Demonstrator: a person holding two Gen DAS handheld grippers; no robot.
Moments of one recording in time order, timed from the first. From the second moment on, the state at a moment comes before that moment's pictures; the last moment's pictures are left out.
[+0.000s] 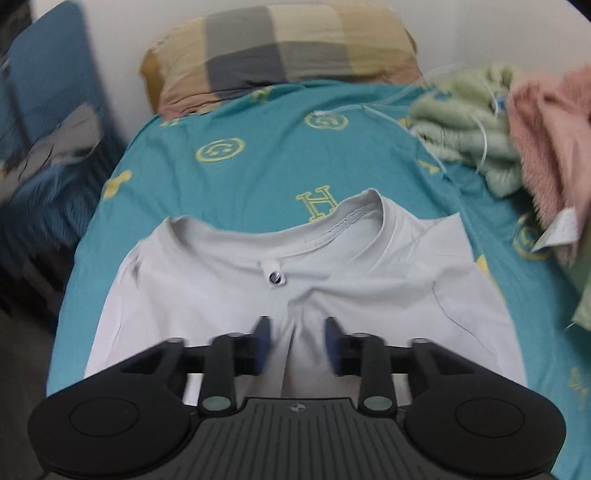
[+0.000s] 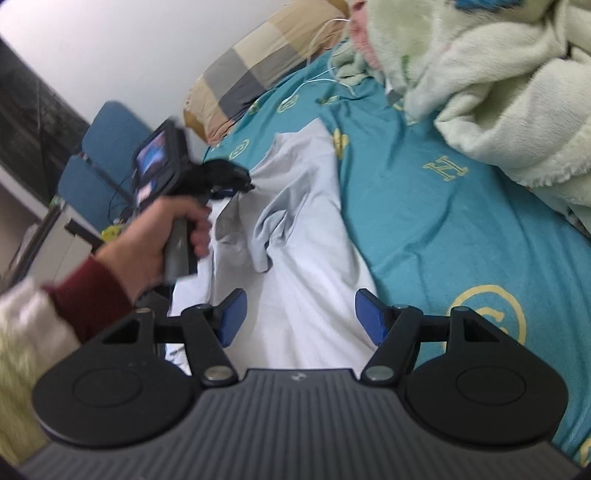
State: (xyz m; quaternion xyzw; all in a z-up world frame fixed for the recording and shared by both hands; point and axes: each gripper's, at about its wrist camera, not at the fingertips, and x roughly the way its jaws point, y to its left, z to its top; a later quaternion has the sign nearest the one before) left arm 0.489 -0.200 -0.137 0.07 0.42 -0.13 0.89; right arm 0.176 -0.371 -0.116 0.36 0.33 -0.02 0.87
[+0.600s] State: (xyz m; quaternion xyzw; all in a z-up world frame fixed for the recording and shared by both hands) left arm 0.370 -0.122 -0.198 -0.41 0.48 -0.15 0.76; right arm 0.158 -0.395 -0.113 0.41 0.30 -0.05 0.86
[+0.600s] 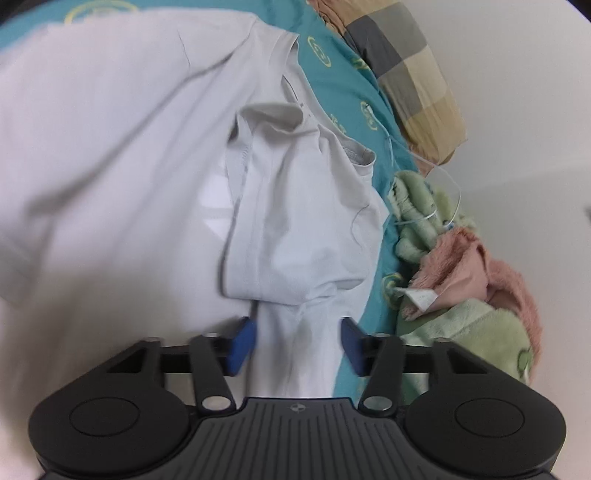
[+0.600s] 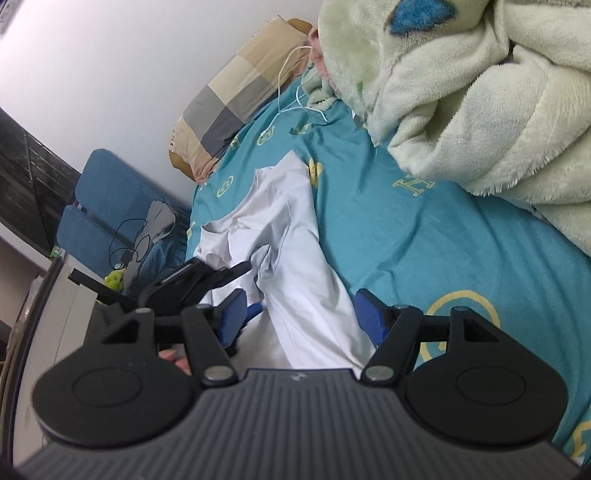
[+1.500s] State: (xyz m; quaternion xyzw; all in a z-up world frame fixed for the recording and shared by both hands) left arm 0.278 -0.125 -0.122 -0.17 0.46 -0.17 0.85; right arm 0.165 -0.402 -0.104 0.38 0.31 -0.03 0.87
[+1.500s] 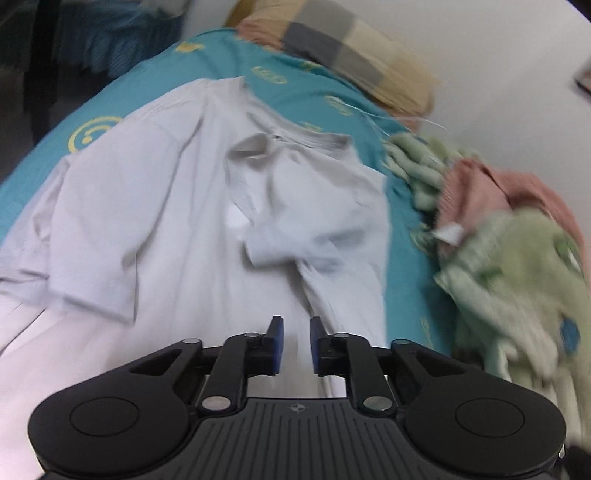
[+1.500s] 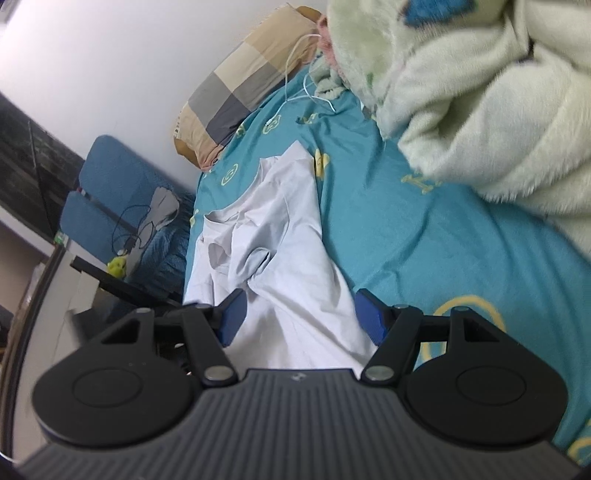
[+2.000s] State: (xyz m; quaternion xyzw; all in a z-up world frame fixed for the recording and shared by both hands) left arm 0.048 -0.230 -0.094 -0.05 0.45 -0.33 0.83; right arm 0.051 -0.446 -0.022 0.30 0.23 -0.06 0.92
